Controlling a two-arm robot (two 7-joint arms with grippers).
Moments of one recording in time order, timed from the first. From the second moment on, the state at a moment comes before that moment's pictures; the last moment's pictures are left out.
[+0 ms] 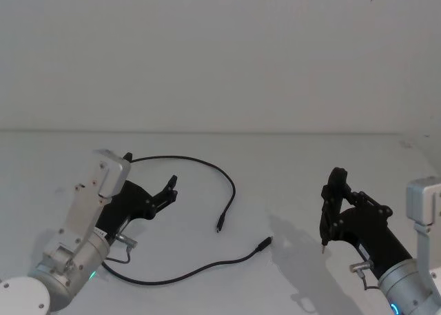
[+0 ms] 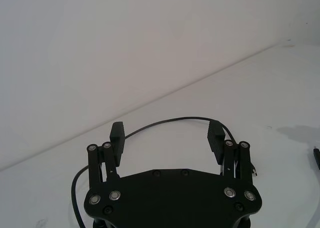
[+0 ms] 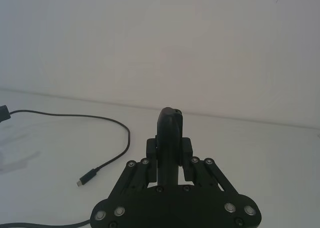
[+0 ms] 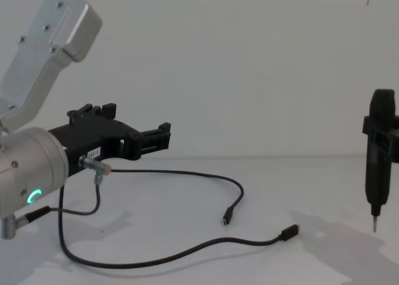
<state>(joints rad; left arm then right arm) -0.24 0.38 0.45 -1.63 -0.20 0.01 -0.01 -0.01 0.34 -0.23 -1.77 0.29 0.03 0.07</state>
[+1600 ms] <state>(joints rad) -0.29 0.43 0.47 -1.57 -0.41 0.04 -0.41 -0.01 0.34 -0.23 -1.77 0.29 0.03 0.07</state>
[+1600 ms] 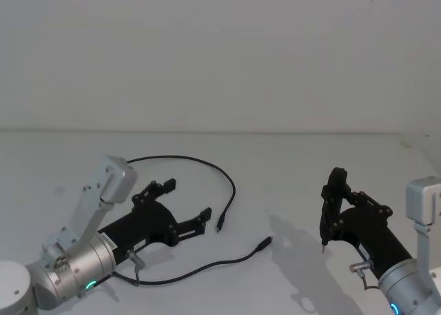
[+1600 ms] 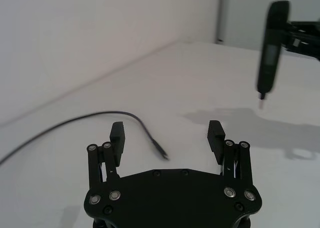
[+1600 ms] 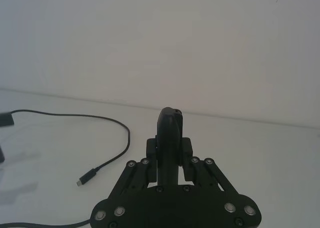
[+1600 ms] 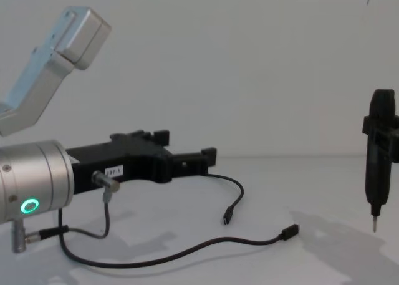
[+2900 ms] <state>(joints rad) -0.46 0.51 0.62 -1.48 -0.52 0.31 -0.71 -0.01 0.34 -0.23 -1.77 0.29 0.03 0.07</state>
